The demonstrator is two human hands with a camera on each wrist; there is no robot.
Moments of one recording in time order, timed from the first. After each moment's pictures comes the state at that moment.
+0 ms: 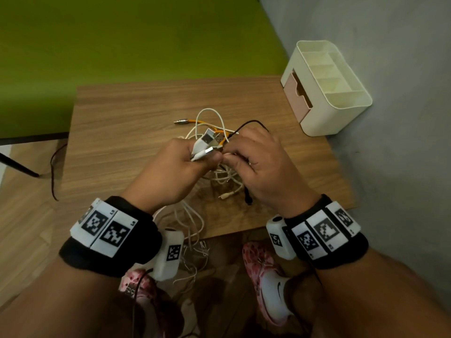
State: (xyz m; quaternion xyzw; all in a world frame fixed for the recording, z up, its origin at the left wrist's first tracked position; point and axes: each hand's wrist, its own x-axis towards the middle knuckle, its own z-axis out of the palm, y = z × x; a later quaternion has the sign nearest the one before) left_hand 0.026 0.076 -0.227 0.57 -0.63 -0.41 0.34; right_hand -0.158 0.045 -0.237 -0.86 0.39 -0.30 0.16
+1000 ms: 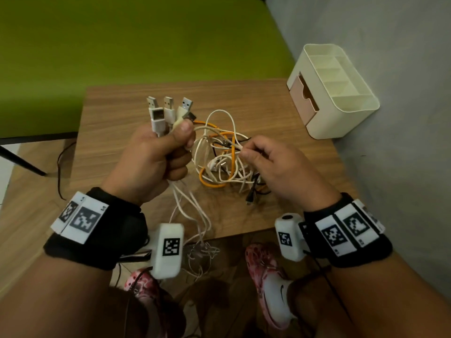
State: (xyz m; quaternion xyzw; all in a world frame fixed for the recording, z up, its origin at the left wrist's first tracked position) left_hand 0.057 0.075 -0.218 0.42 -0.40 -0.62 0.53; right_hand -0.169 0.042 -0.216 -0.77 0.49 -0.20 0.35
